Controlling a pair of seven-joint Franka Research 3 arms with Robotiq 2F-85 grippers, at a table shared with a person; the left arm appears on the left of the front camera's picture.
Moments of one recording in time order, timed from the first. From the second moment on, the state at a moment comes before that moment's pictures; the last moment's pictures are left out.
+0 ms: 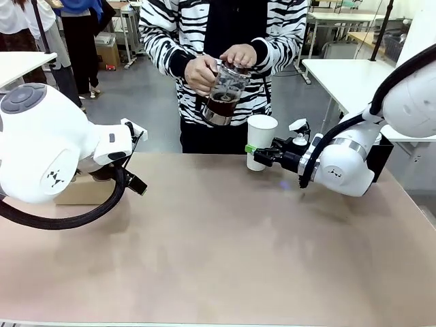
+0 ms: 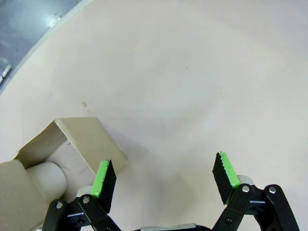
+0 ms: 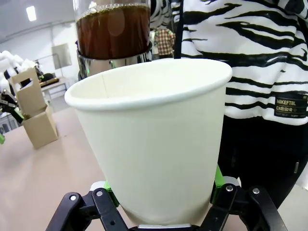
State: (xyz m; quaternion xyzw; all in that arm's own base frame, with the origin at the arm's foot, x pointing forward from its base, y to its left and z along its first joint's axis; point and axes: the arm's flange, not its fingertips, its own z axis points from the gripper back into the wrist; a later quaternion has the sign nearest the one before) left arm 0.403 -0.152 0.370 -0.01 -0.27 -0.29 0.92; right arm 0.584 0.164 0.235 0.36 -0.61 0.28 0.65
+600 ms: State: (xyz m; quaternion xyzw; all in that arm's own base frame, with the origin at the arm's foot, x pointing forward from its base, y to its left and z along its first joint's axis) left arm 0.403 -0.152 0.370 -0.01 -0.27 -0.29 0.92; right arm 0.584 0.164 0.235 0.36 -0.61 0.28 0.65
